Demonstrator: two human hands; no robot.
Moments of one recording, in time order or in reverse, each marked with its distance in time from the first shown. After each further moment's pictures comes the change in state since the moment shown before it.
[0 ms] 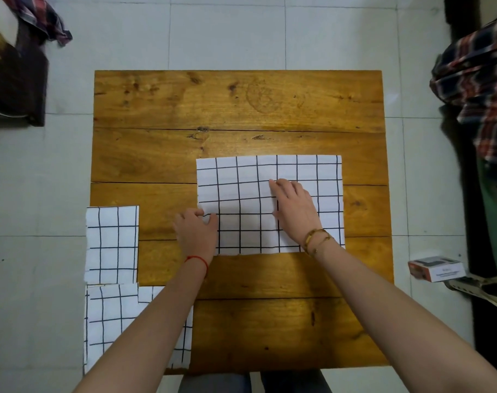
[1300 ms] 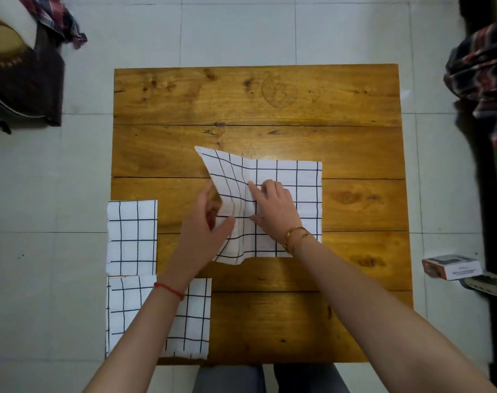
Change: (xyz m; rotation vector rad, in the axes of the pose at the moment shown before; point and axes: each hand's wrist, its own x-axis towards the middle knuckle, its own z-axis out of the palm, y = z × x) left_hand -0.032 0.016 -0.093 -0.232 -0.357 0.372; right_hand 0.010 -0.068 0.021 0.011 -0.003 -0.078
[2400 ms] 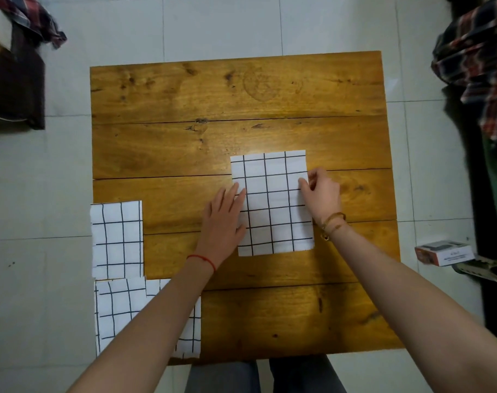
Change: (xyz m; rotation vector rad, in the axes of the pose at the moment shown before) left_hand 0.036 -0.045 0.074 0.831 -0.223 0.282; right_hand -0.023 0.091 -0.029 0.572 0.195 0.658
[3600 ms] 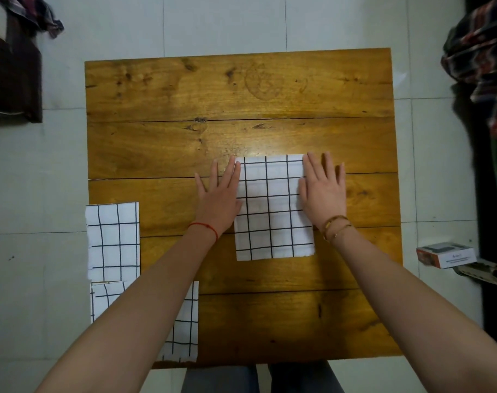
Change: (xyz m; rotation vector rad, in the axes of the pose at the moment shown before) left_hand 0.060 -0.011 -0.017 0.178 -0.070 -0.072; right_hand 0.014 0.004 0.003 -0.704 -0.055 -0.341
